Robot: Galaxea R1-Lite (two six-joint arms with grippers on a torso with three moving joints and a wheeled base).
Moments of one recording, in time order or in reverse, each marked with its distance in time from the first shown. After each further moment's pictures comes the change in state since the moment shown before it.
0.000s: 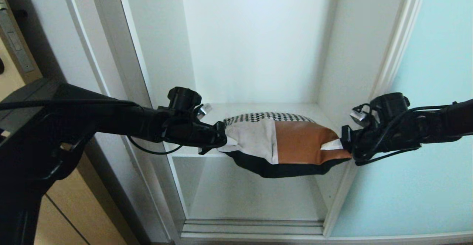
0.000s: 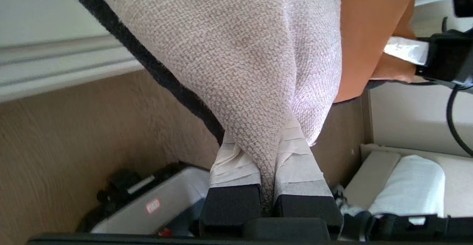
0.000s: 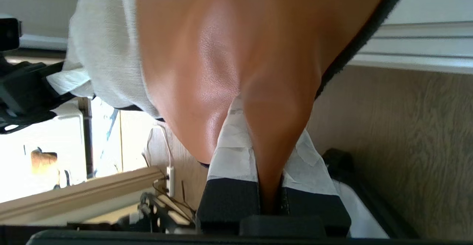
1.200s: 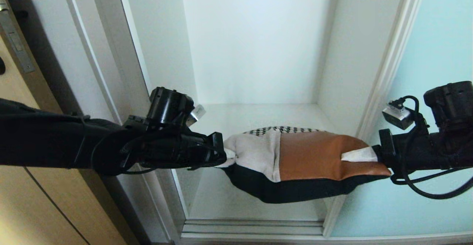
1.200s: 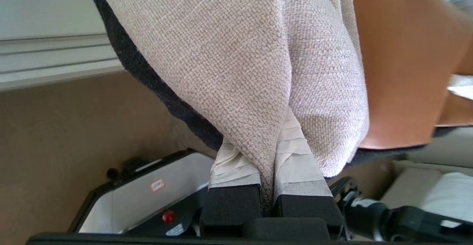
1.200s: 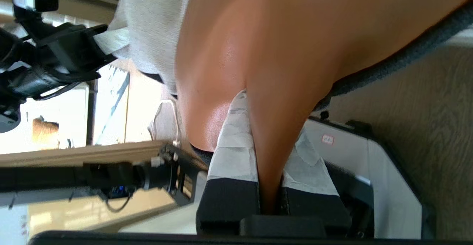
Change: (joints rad) left arm -0.140 -0.340 0.399 -0.137 0.244 -0.039; right arm 0.062 -0.456 0.303 0.079 0.022 -0.004
